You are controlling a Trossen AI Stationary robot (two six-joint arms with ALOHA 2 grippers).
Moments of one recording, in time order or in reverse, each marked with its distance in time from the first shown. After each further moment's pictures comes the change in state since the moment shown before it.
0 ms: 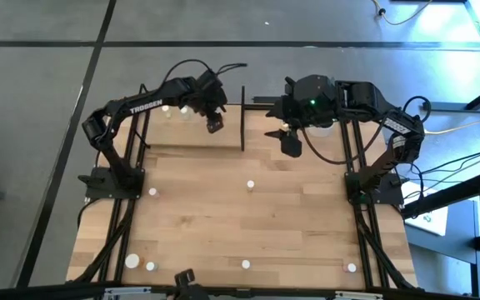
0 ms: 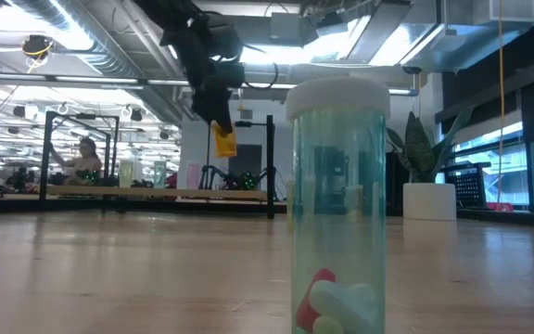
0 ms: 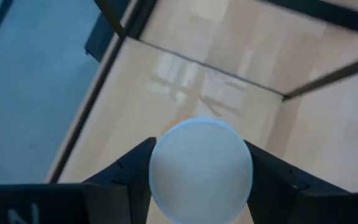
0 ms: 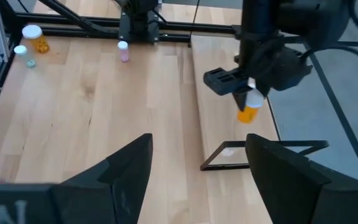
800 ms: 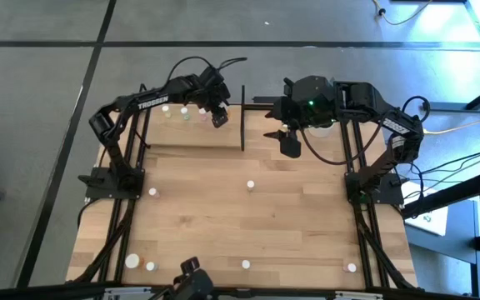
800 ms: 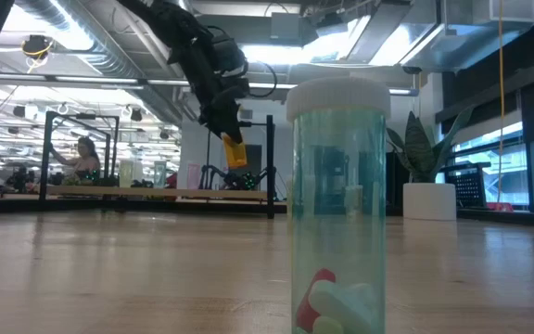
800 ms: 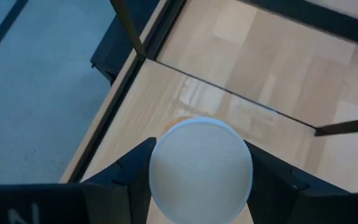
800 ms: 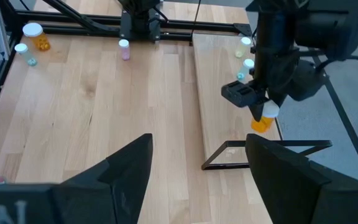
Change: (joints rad) left arm 0.055 0.082 0.000 0.136 0.039 0.001; right arm 0.000 0.005 0.000 -0.001 -0.002 0.001
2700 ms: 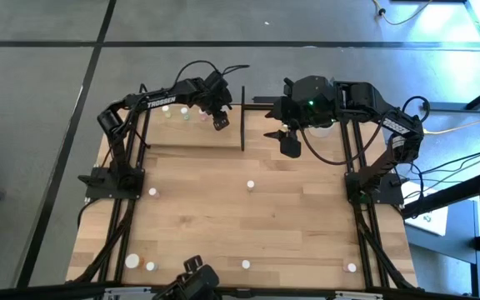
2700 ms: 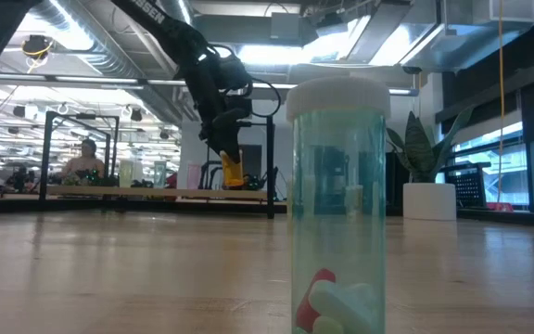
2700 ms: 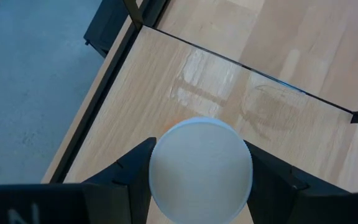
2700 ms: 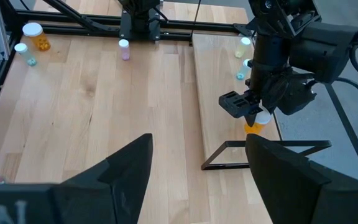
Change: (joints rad) left arm 0.004 0.084 0.000 -0.003 -0.021 0.013; right arm 0.000 0.000 0.000 0.000 0.000 -0.003
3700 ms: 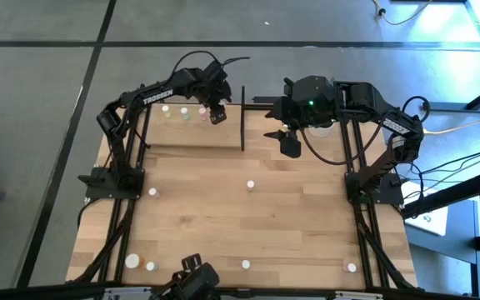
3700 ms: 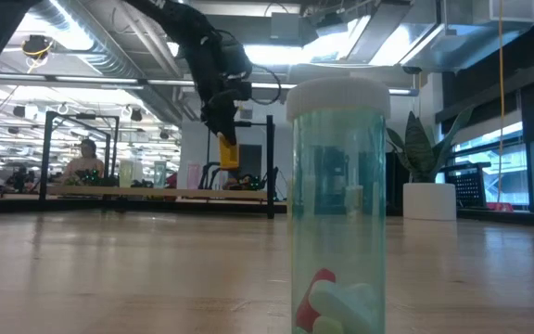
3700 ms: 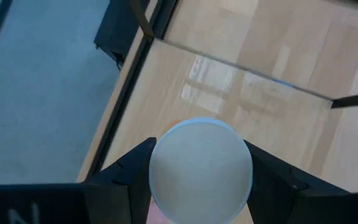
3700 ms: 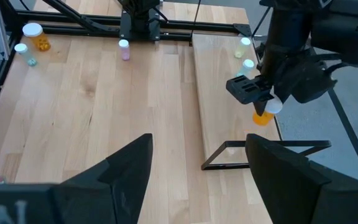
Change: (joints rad) left arm 0.007 -0.002 0.173 -0.213 -0.021 0.085; right arm 0.000 0.000 0.000 0.000 0.000 0.000
